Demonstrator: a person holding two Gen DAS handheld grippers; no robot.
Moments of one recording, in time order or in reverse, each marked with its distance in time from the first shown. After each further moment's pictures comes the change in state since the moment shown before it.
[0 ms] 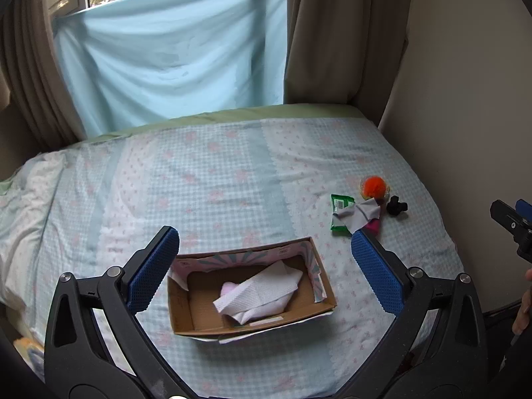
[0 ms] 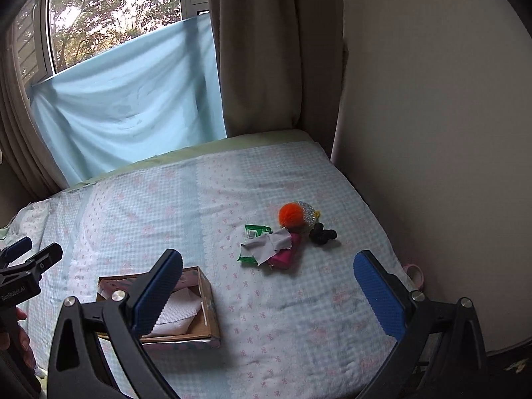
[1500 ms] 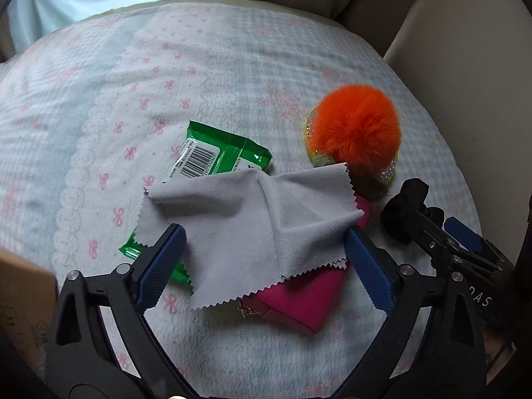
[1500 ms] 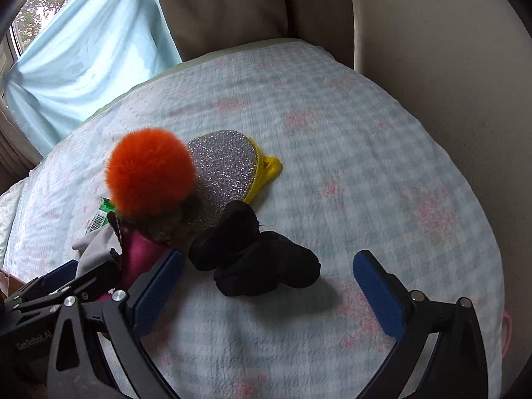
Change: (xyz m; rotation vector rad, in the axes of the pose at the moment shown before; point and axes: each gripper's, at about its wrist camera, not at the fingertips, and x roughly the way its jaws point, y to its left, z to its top) left arm 0.431 -0.259 -0.082 -0.175 0.193 -0.098; right arm 0.431 -0.184 -0.061 0.006 0.168 0.185
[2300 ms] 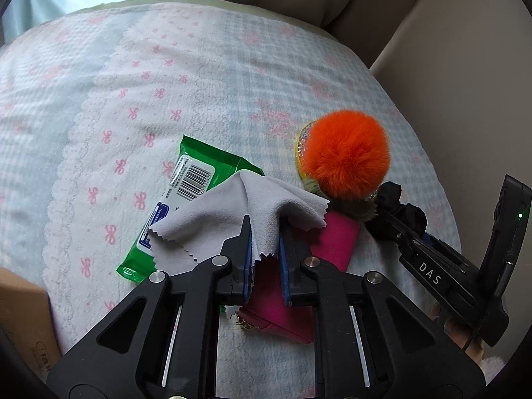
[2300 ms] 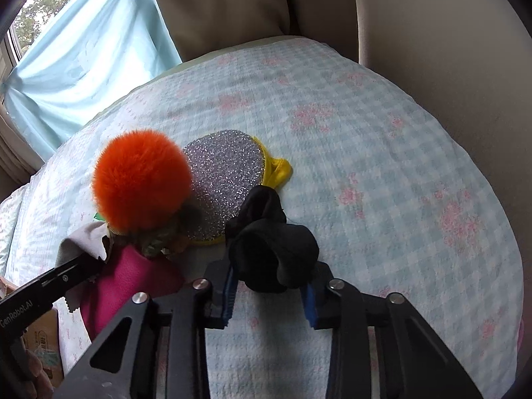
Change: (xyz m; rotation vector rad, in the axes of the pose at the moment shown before) left arm -0.002 0.012 0.015 -0.028 -0.010 -0.111; right arm 0.017 0.004 0.008 0.023 0.001 0.013
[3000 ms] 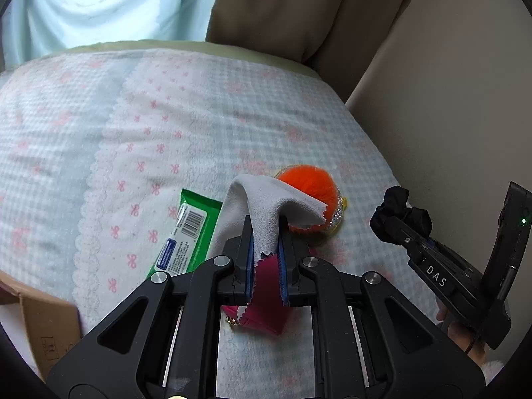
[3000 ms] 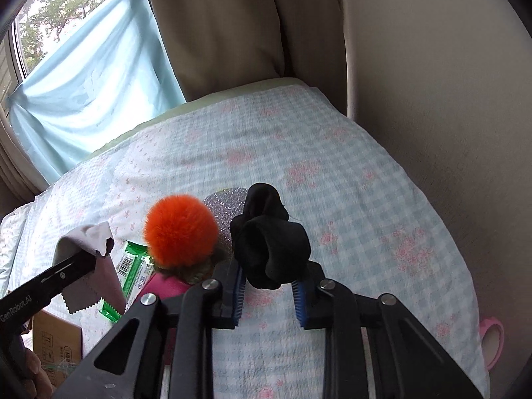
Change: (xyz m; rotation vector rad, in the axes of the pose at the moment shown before) left arm -0.066 -0.018 0.017 0.043 -0.116 -0.030; right arm -0.071 0.012 0.017 0.010 -0.132 -0.025
